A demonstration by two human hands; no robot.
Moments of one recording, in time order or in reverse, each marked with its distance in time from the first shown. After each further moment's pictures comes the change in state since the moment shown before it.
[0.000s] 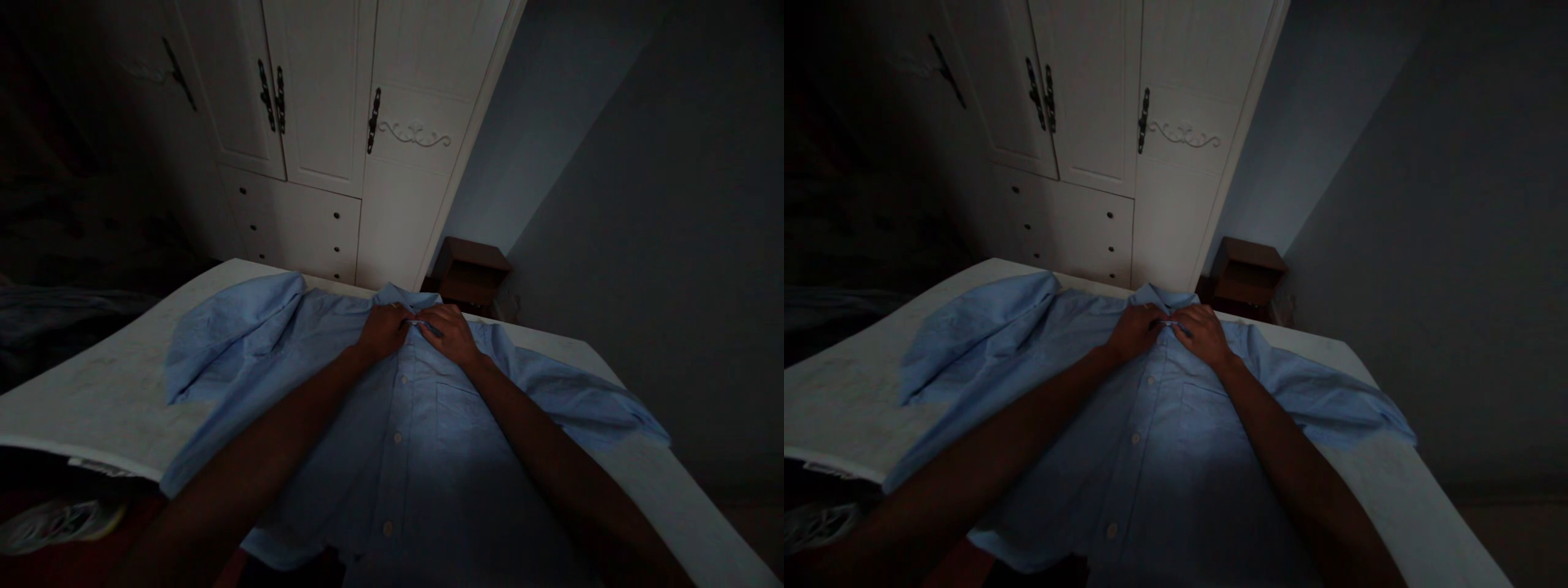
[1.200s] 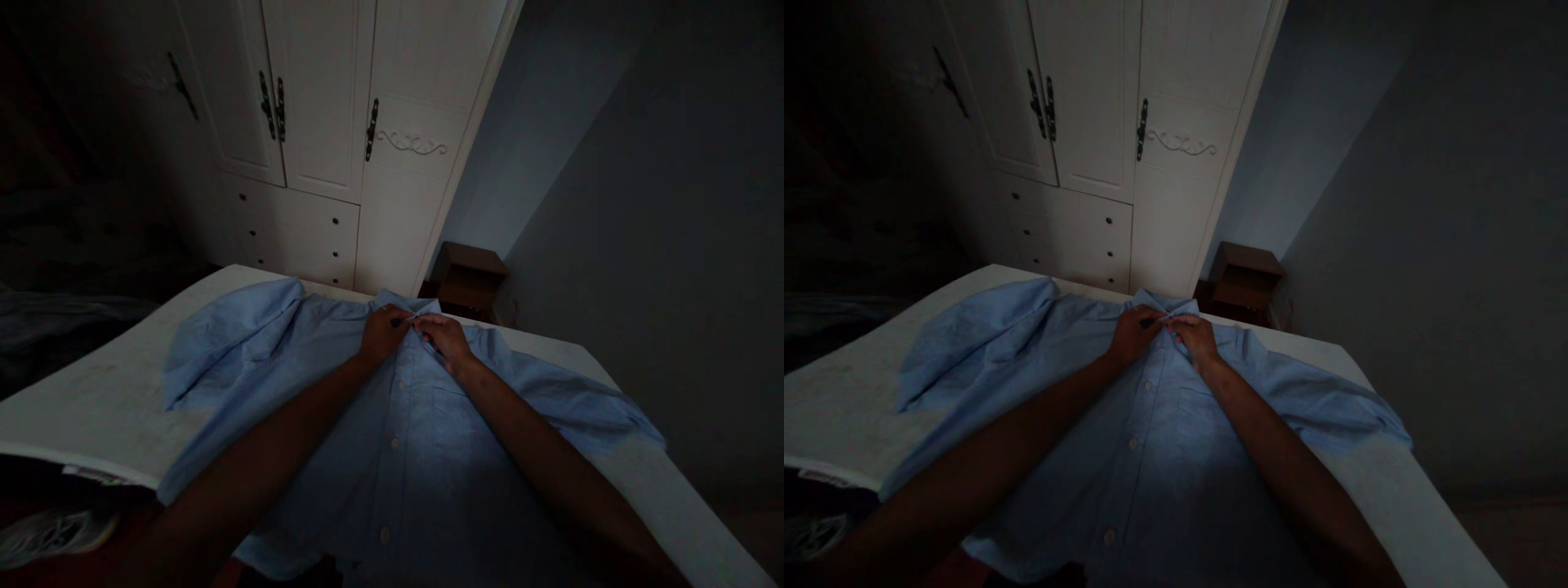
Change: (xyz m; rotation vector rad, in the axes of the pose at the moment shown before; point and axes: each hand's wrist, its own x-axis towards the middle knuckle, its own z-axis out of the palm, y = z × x) left_hand 0.003 0.001 0.013 -0.360 0.281 -0.179; right_hand 0.031 -0.044 -0.011 0.970 0.137 1.224
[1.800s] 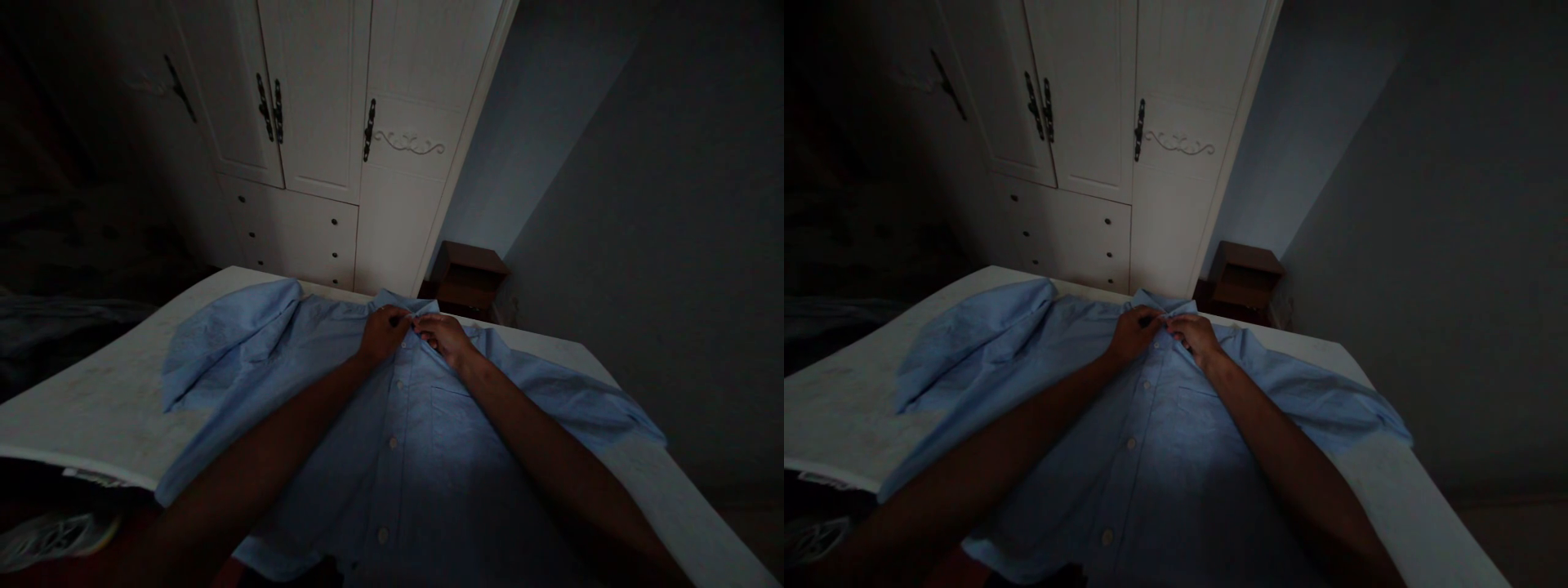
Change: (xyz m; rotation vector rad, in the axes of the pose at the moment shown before) left_hand 0.001 0.005 0.003 -0.083 0.027 -0.109; right_hand 0.010 -0.002 -0.004 0.064 -0.069 0.146
